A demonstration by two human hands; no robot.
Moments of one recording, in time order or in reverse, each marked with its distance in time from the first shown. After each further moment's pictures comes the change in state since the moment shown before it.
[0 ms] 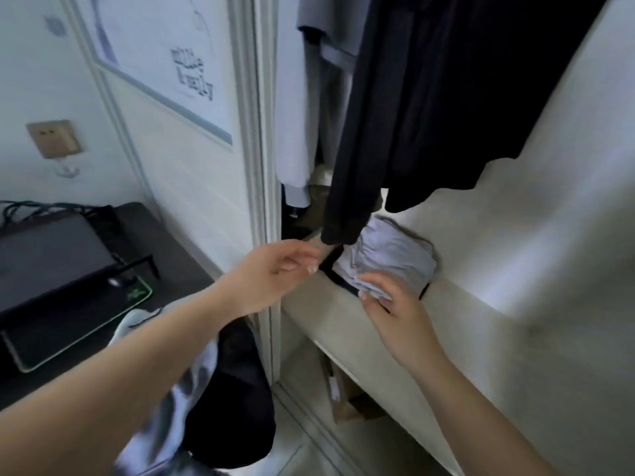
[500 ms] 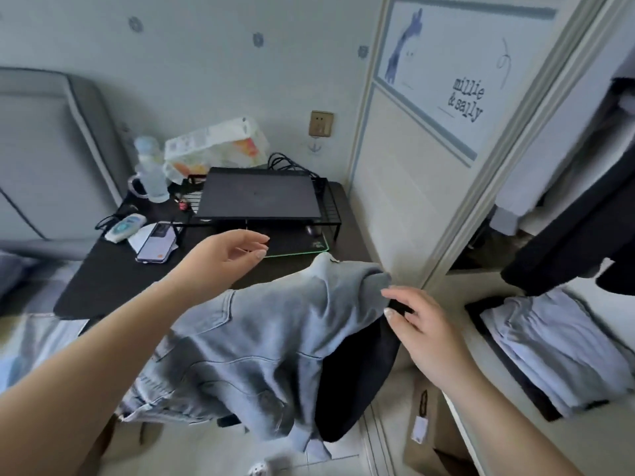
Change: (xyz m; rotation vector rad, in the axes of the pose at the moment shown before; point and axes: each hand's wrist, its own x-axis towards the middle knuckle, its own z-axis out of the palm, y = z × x) left_hand -0.299 -0.019 -0.100 0.134 0.763 -0.476; right_hand -0.056 -0.081 0.116 -0.005 -0.604 -0.318
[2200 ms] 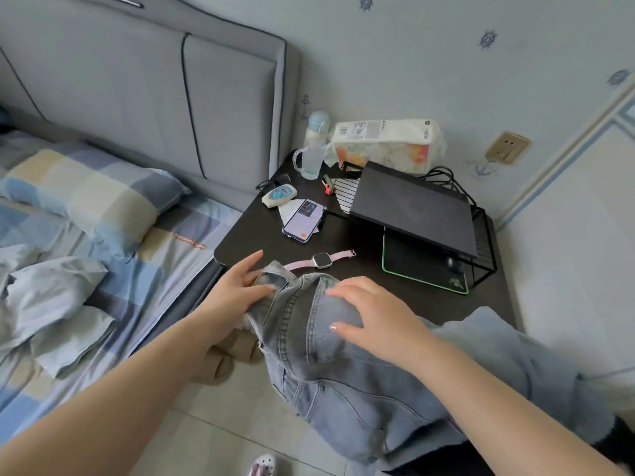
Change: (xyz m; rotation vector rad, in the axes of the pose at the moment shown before) left_hand -0.091 -0.226 -0.118 -0.809 0.418 -0.518; right_hand 0.101 -0.140 0.265 -0.507 -0.732 -0.494
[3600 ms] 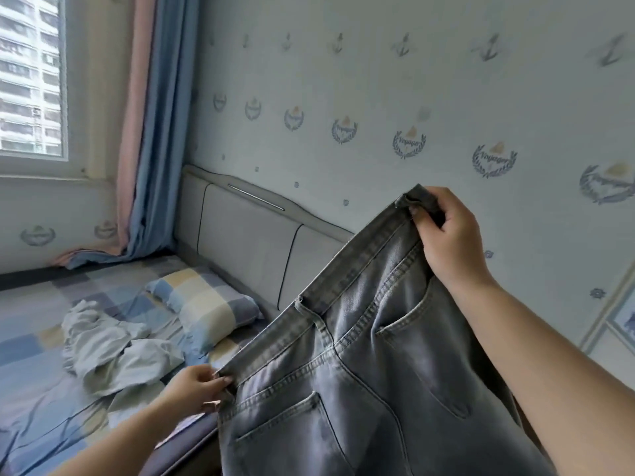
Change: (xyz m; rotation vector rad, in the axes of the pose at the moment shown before) left_hand -0.242 -0.016 -0.061 0.221 0.523 0.118; right_hand -0.109 -0.168 -0.225 0.313 0.960 -0.650
